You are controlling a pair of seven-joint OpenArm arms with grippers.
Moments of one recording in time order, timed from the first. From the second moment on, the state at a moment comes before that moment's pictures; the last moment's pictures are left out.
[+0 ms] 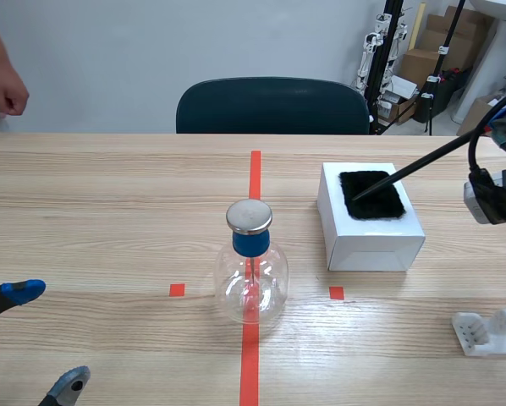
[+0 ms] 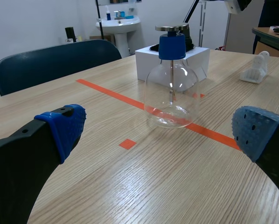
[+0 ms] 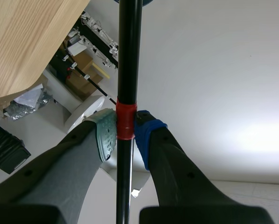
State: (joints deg) left arm 19.3 -29.3 6.1 52.0 22.0 -30.4 -87.3; right arm 0.2 52.1 -17.8 83.5 -79.1 0.1 5.1
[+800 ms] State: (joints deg) left arm 19.3 -29.3 6.1 52.0 22.0 -30.4 -87.3; right arm 0.3 51.2 -17.8 83.3 -79.0 0.8 5.3
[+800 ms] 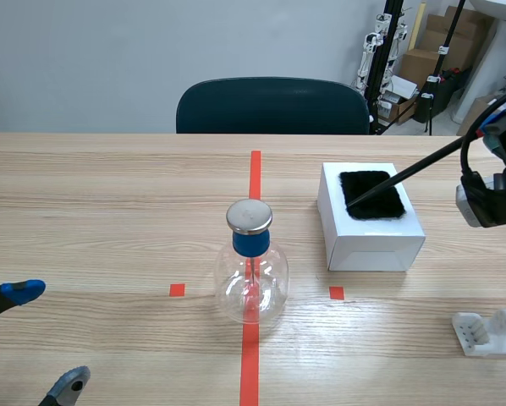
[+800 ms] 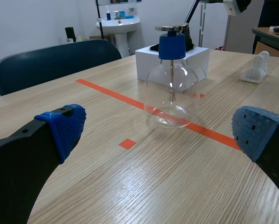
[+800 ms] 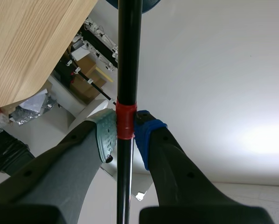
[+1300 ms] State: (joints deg) left arm 19.3 -29.3 6.1 52.0 22.0 -30.4 -87.3; right arm 0.3 56.8 -17.8 81.8 -75.5 -1.0 4.8
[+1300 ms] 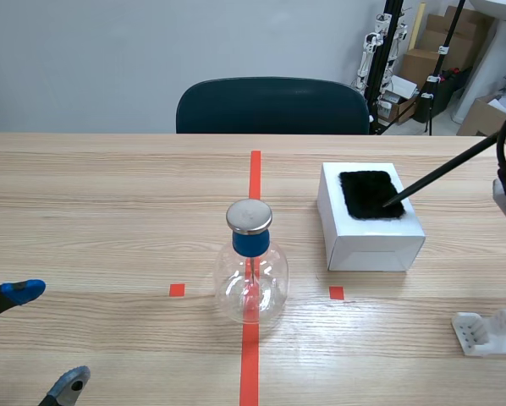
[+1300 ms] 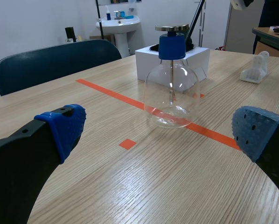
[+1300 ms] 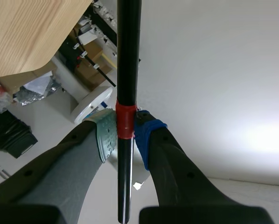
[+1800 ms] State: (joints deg) left arm 19.3 -29.3 6.1 52.0 22.0 -30.4 -87.3; right arm -10.1 61.4 -13.5 91.4 -47.0 -19.2 1.6
